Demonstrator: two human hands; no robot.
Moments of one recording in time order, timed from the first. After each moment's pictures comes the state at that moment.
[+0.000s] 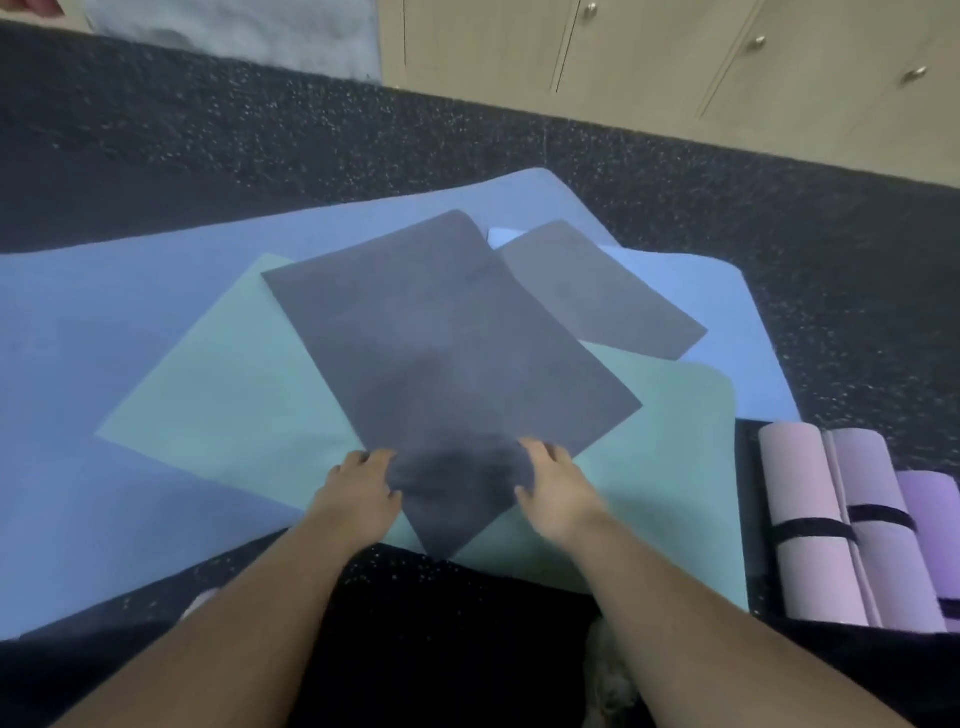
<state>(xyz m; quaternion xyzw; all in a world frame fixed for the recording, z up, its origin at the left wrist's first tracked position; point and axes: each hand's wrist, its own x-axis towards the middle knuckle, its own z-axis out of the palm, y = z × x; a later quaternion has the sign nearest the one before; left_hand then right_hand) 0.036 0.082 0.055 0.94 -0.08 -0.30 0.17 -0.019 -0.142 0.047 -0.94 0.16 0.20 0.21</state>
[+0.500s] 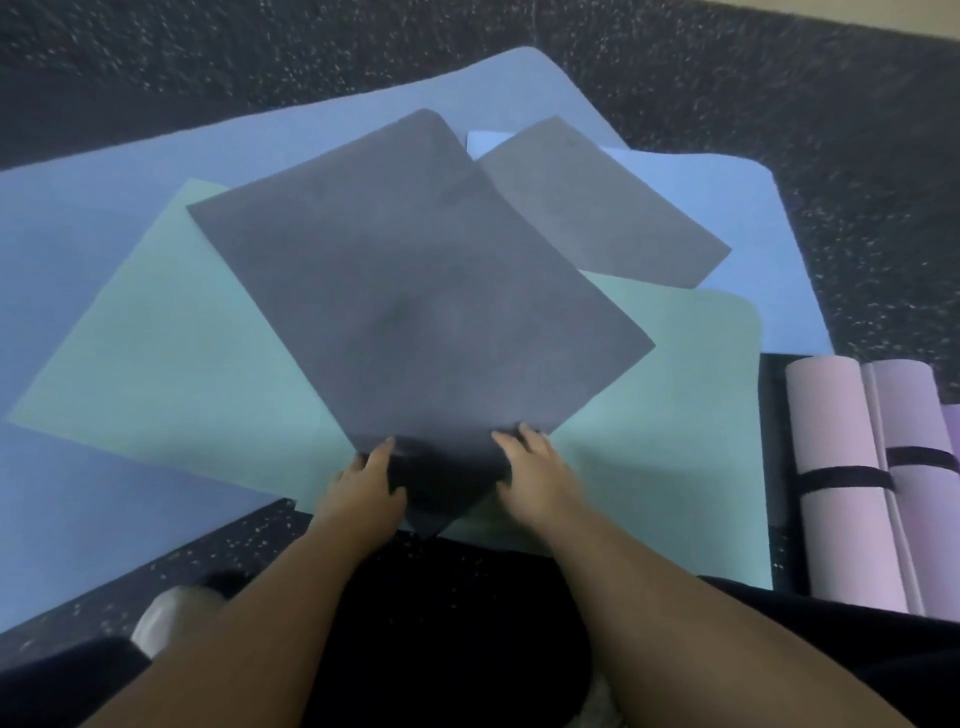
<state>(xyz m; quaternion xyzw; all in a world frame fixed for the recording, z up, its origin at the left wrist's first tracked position) 0.035 0.057 -0.017 0.91 -0.04 -0.38 0.17 -0.017 -0.142 -0.029 -0.93 0.16 0.27 0.21</state>
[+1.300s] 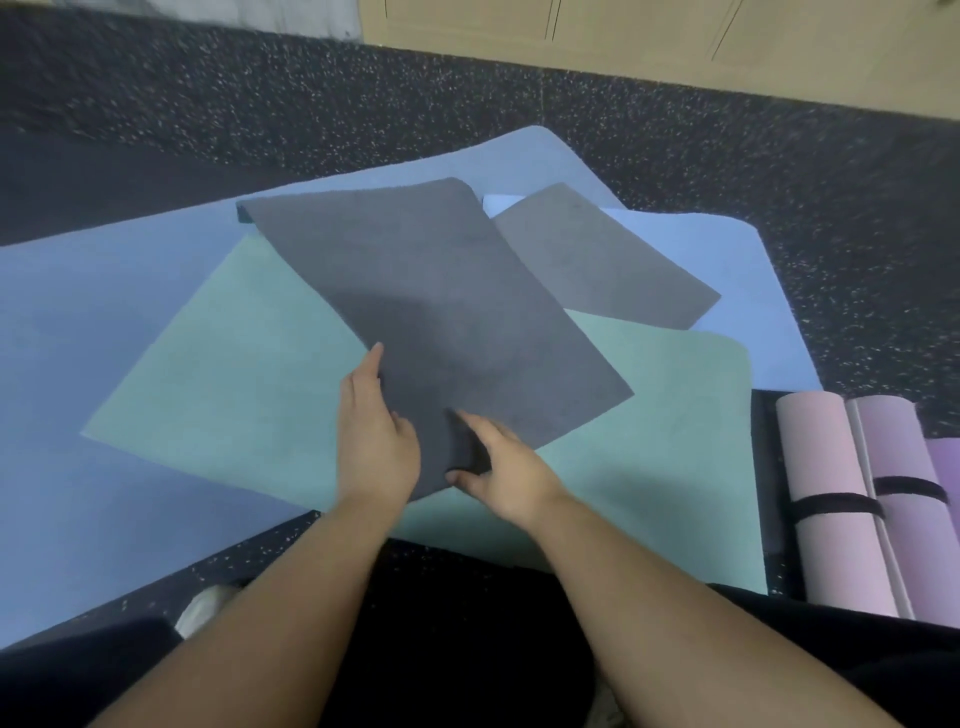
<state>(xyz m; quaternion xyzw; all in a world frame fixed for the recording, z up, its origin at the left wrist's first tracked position) 0.042 0.033 0.072 0.88 0.00 0.00 0.48 0.000 -0.112 0.039 -0.90 0.10 0.19 0.38</state>
